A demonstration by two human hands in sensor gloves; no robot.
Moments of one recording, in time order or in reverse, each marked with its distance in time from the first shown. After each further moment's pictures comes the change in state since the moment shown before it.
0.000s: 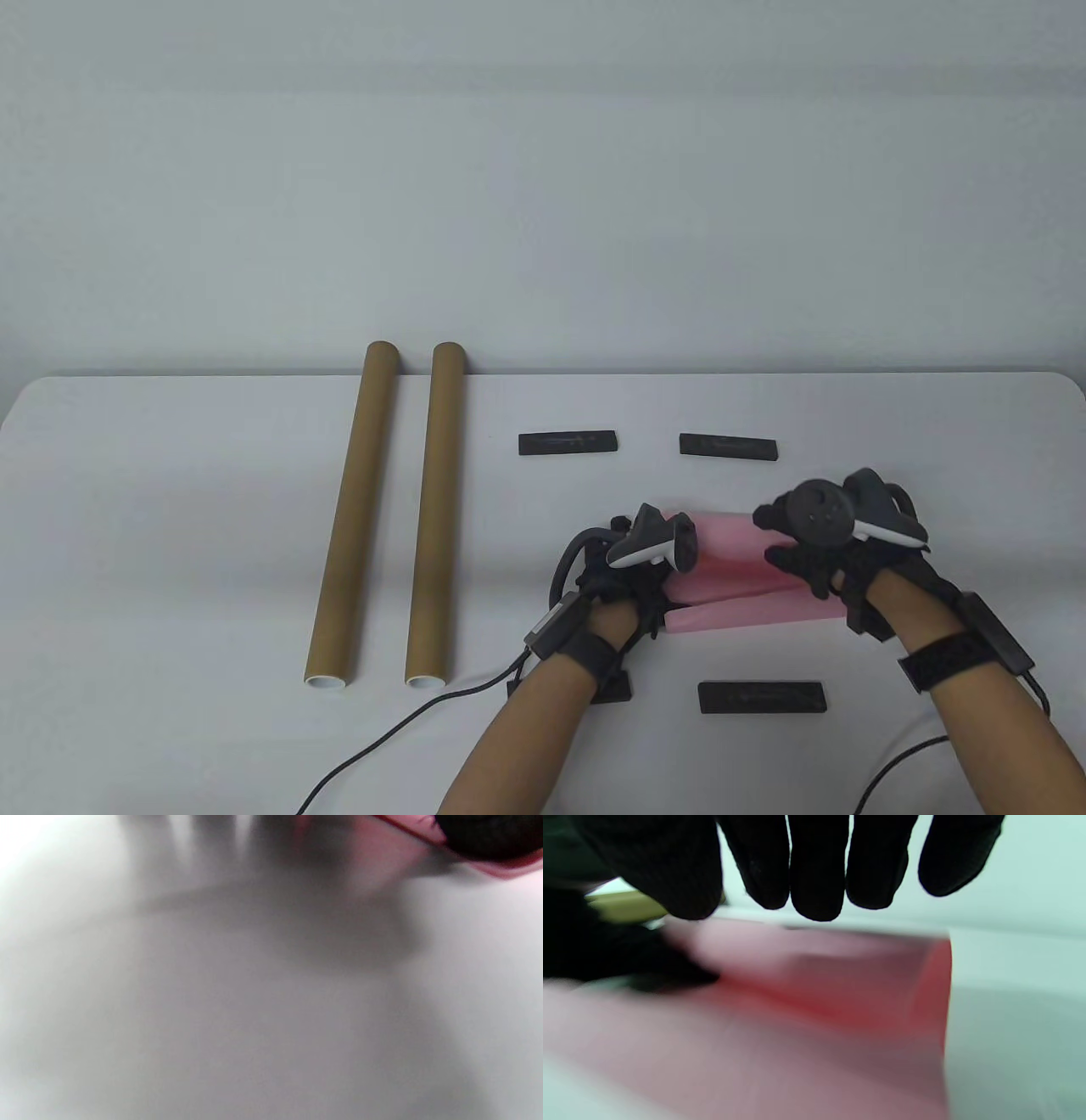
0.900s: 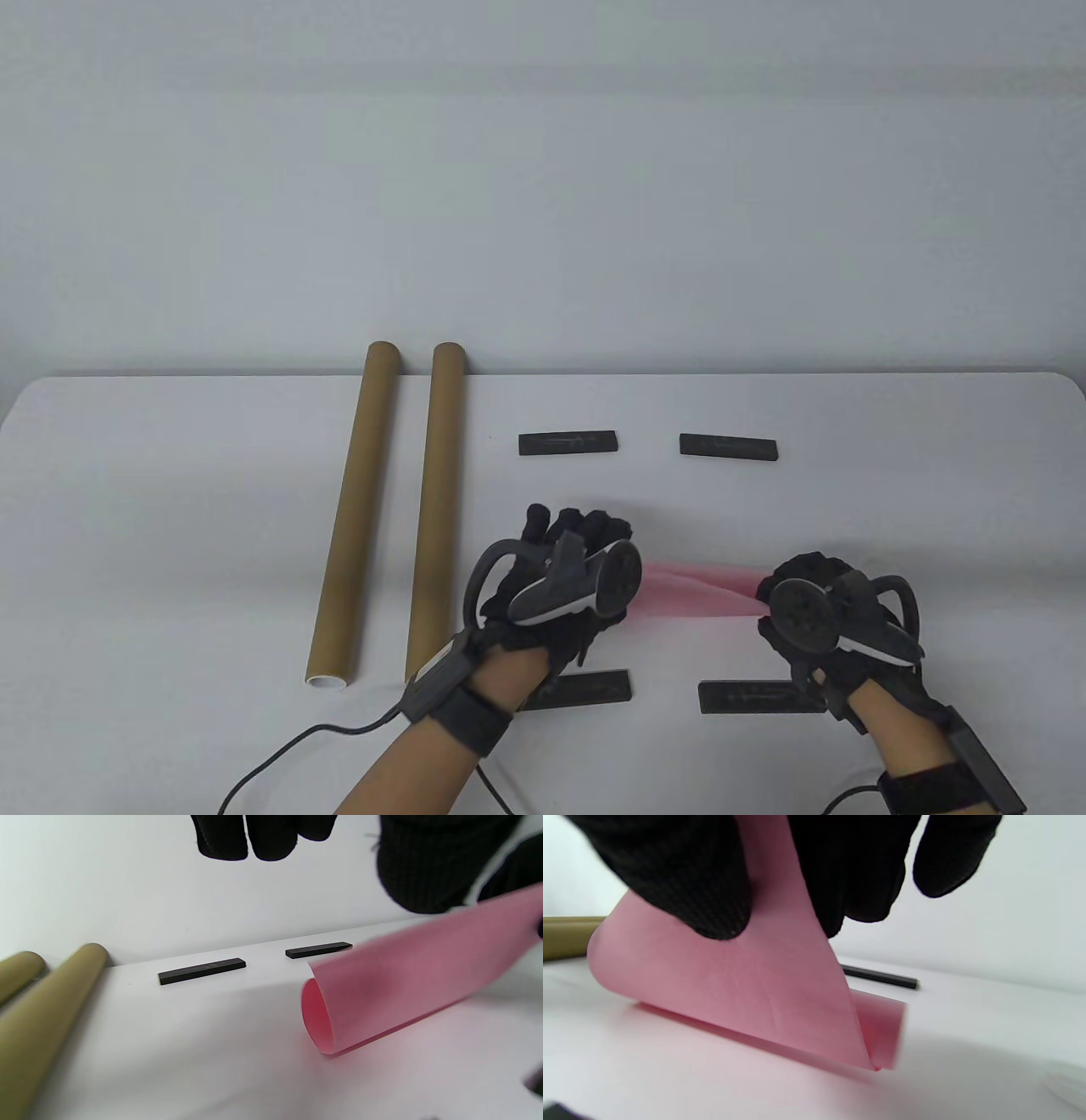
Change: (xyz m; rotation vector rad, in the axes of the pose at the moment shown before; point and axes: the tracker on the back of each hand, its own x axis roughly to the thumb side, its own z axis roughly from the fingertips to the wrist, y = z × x) left_hand -0.056 0.027 0.196 0.510 -0.054 -0.119; right_hand 0.096 -0.005 0.060 -0.231 0.069 0.113
